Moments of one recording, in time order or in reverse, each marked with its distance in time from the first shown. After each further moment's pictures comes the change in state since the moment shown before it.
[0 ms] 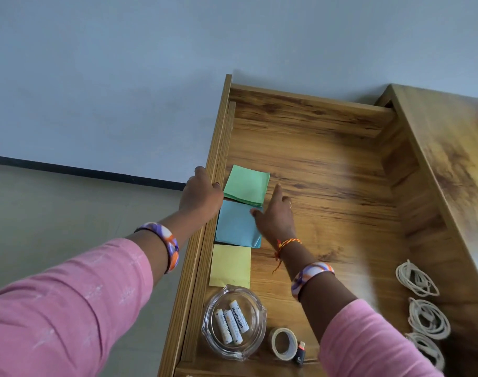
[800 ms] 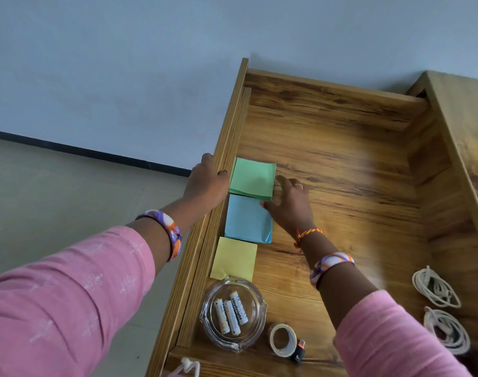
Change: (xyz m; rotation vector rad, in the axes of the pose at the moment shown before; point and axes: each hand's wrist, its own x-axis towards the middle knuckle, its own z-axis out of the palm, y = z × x) left_hand -0.002 0.001 -0.002 -0.058 0.000 -0.008; right_hand 0.020 0.020 -0.012 -0.100 -0.013 -0.273
